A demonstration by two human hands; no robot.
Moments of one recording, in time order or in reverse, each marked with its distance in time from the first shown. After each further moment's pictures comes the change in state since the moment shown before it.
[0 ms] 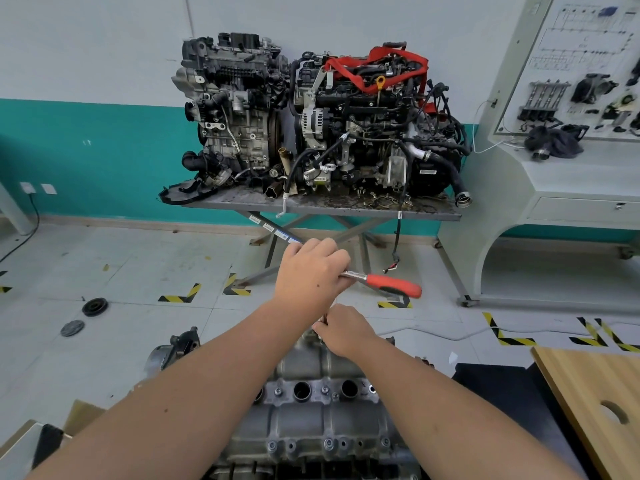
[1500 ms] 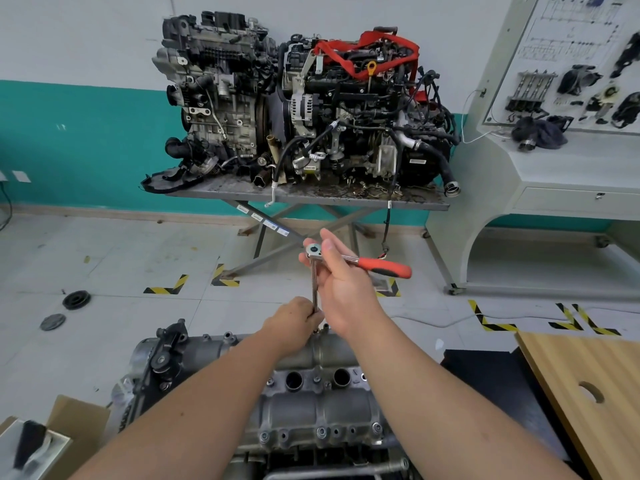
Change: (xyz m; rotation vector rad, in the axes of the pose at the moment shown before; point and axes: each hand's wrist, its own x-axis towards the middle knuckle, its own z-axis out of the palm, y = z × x) left_hand -0.070 -0.026 0.072 -0.460 -0.775 -0.533; right_hand -0.033 -0.052 -0.049 1.783 0.262 -0.163
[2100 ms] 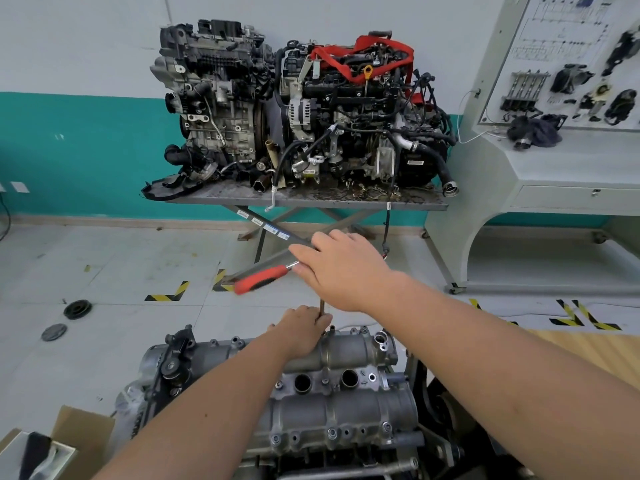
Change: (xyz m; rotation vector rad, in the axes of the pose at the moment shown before) left_hand 0.006 -0.008 0.003 0.379 -0.188 0.041; right_hand 0.008 -0.045 0.016 -2.251 -0.480 -0.665
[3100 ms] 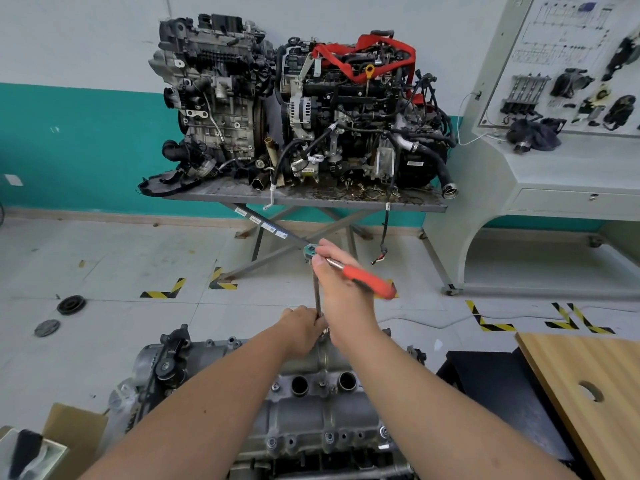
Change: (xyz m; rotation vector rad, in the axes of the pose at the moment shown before) left_hand 0.001 0.011 -0.008 0.071 -0.020 -0.010; right_hand -0.019 -0.046 0.035 1.624 0.599 0.647
